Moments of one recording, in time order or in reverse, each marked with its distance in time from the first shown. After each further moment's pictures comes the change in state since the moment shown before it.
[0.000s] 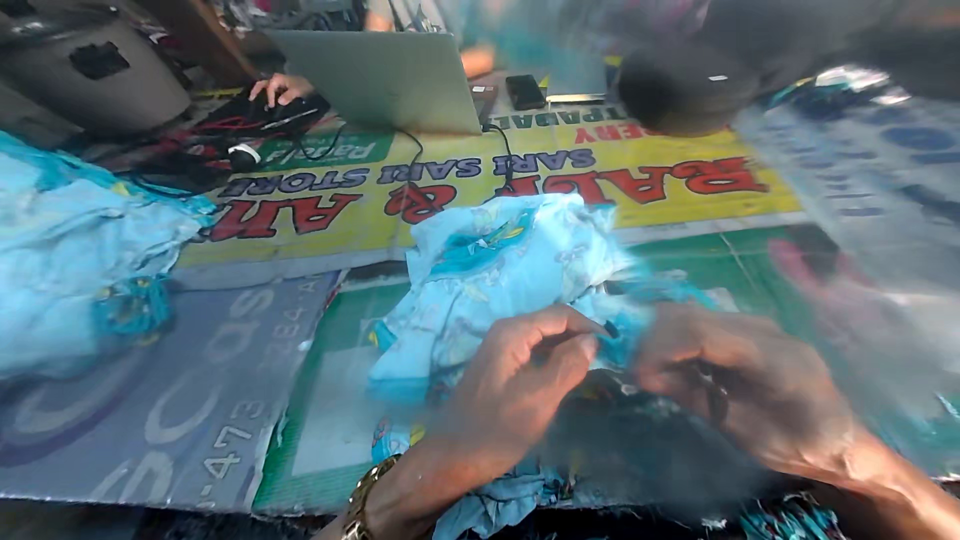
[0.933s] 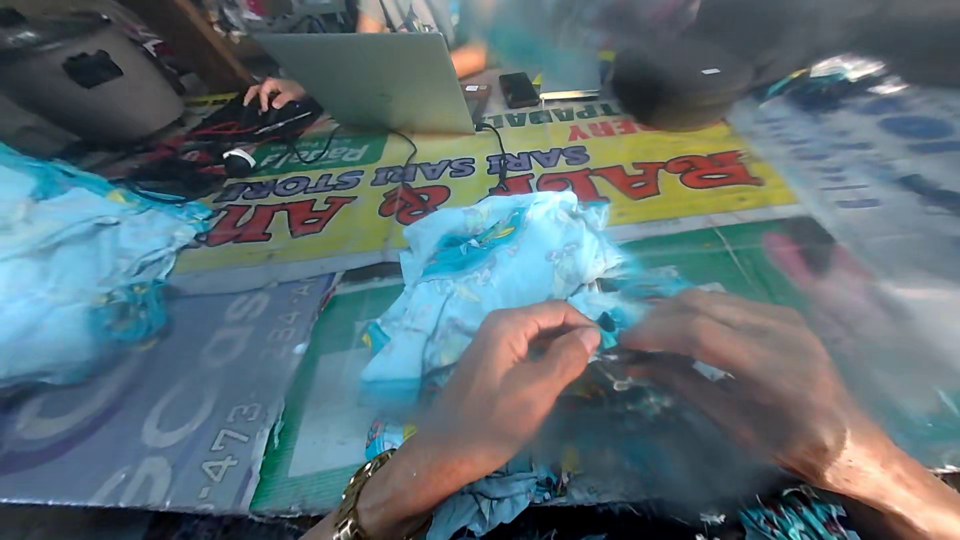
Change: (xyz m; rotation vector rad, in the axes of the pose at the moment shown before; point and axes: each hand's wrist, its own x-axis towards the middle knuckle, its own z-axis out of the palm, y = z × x) left_hand 0.005 0.008 0.004 0.081 0.012 -0.056; right_hand -0.007 -0.005 -0.005 -0.526 0.070 -0.028
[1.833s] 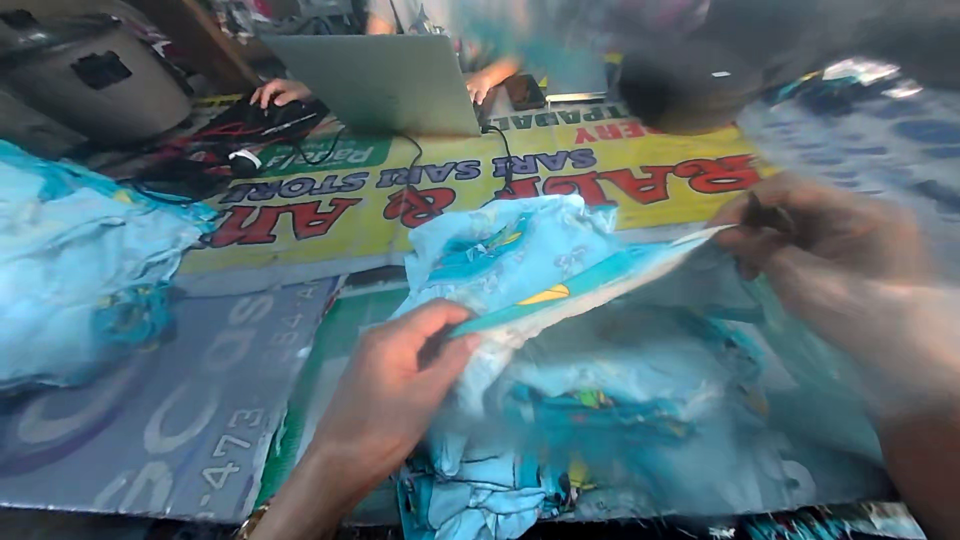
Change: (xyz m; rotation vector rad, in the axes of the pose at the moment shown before) left_hand -0.028 -0.024 -0.065 0.467 0.264 0.008; right_hand 0.031 0.051 -0.040 0.151 0.109 0.308
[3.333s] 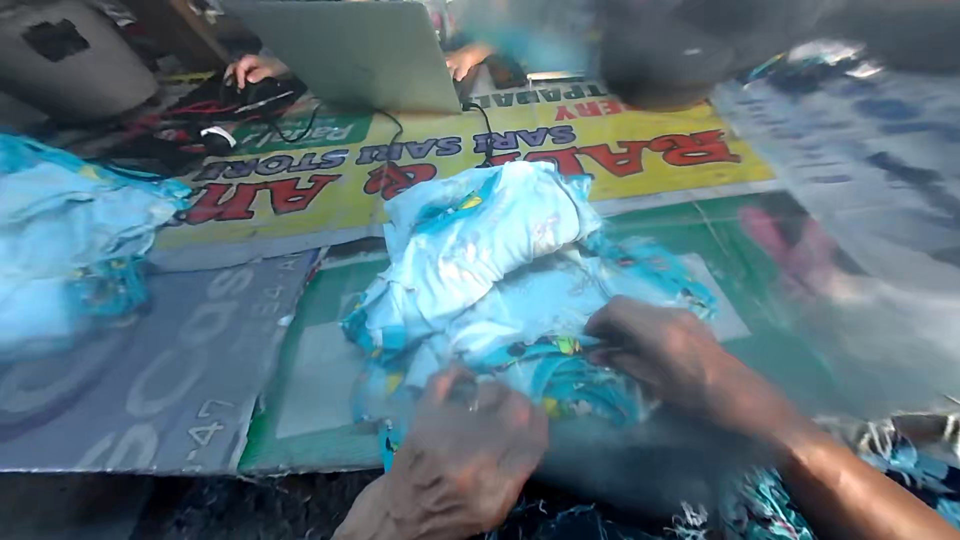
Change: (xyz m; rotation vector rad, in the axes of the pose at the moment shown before) left_hand -0.080 -0.003 0.059 0.628 0.004 0.813; right_hand -0.096 0.003 0.065 -0.230 -0.382 -0.039
